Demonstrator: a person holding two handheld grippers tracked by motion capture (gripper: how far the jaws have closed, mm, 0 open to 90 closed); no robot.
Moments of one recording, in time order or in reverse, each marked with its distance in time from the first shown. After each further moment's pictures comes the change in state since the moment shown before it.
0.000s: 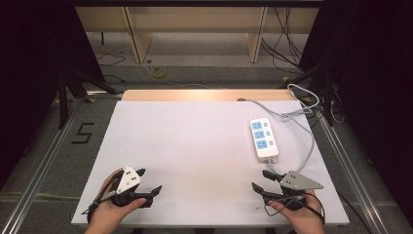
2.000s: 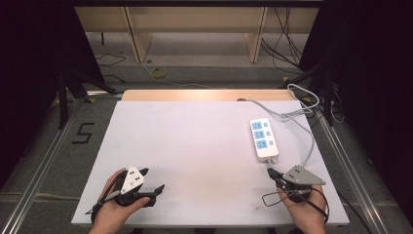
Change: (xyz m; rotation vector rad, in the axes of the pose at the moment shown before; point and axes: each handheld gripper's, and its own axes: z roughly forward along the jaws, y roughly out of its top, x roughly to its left) left arm -0.006 0.004 0.005 -0.006 0.011 0.009; right arm -0.014 0.011 -0.007 0.097 -0.211 -0.067
